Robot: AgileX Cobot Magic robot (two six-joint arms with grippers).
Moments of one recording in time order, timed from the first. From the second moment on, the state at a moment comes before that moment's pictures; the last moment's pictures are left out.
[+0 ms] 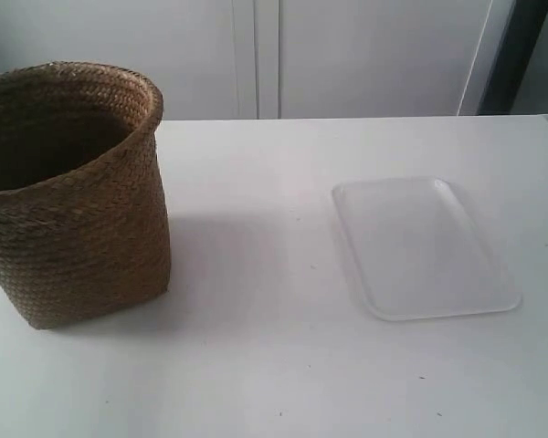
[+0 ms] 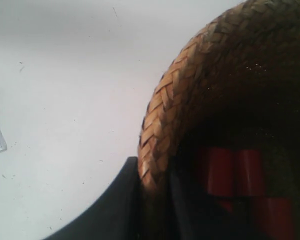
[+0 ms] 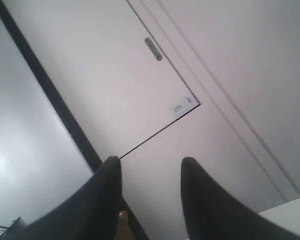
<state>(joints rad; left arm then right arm) 0.08 1.34 -1.07 -0.05 0.64 -0.14 0.19 0.00 0.00 -0.33 -0.40 1.02</state>
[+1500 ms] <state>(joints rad) 0.08 1.34 -1.07 -0.07 0.64 -0.12 0.51 1.68 -1.20 -1.15 -0.67 2.00</state>
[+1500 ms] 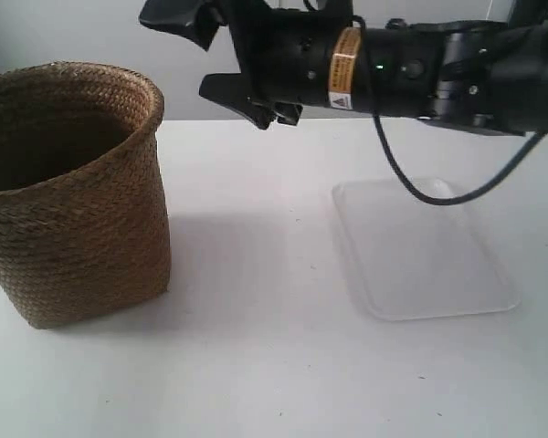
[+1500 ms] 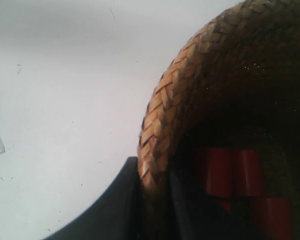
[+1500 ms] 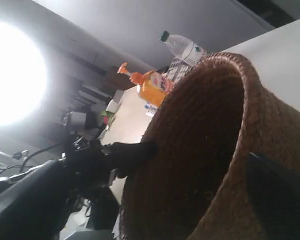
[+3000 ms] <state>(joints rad) -0.12 1.24 -0.88 -0.70 0.32 0.48 0.56 1.81 -1.38 -1.67 -0.53 2.03</state>
